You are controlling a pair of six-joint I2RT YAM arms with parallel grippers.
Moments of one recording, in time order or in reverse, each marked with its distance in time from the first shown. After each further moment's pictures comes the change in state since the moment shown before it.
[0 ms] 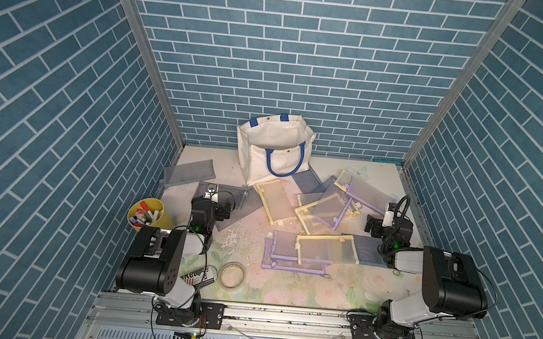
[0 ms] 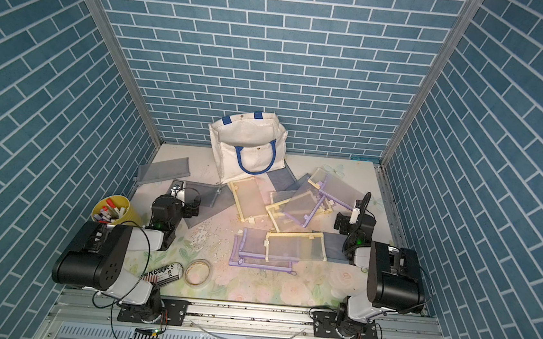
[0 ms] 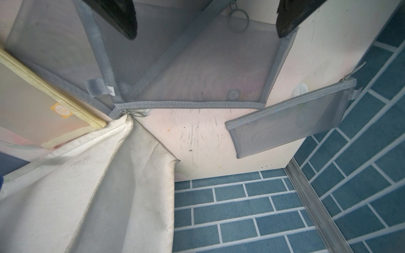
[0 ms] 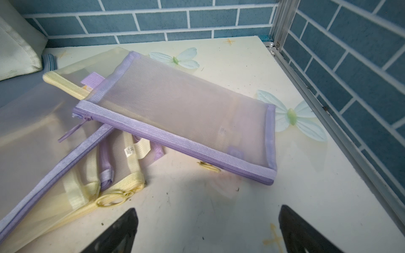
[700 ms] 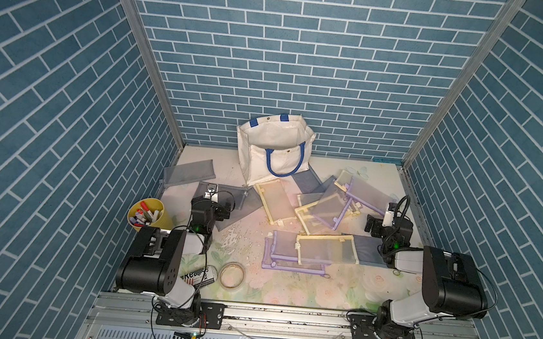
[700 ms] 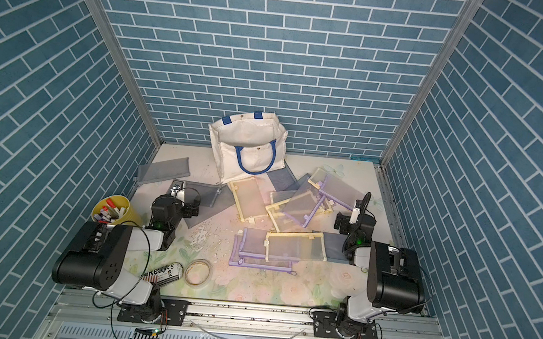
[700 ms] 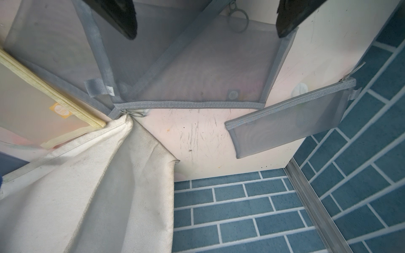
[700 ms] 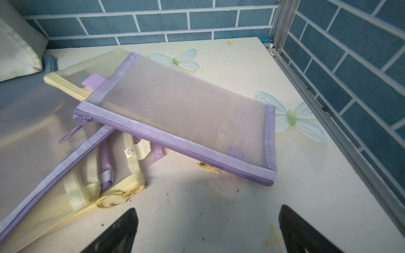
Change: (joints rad) left arm 0.002 0.000 0.000 0.000 0.000 0.000; right arm 0.000 0.000 0.000 0.005 0.000 0.000
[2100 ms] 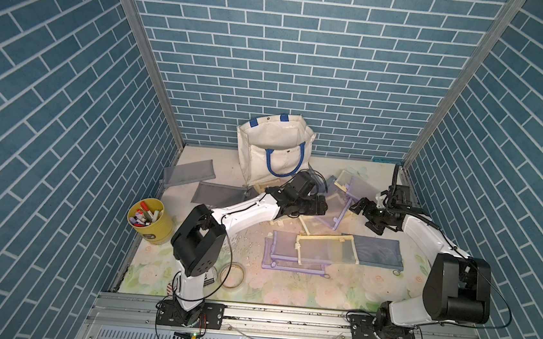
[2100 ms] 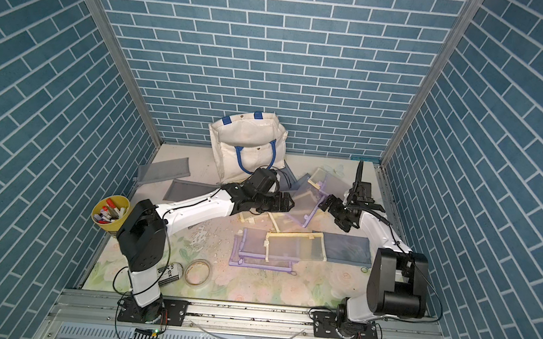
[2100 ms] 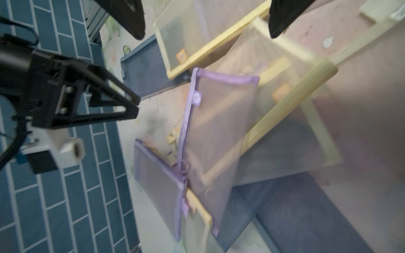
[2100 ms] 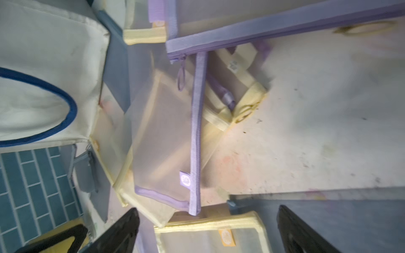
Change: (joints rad) left arm -0.748 0.387 1.166 -1.165 0.271 -0.845; right arm 0.106 -0.027 0.600 -1.206 -0.430 0.594
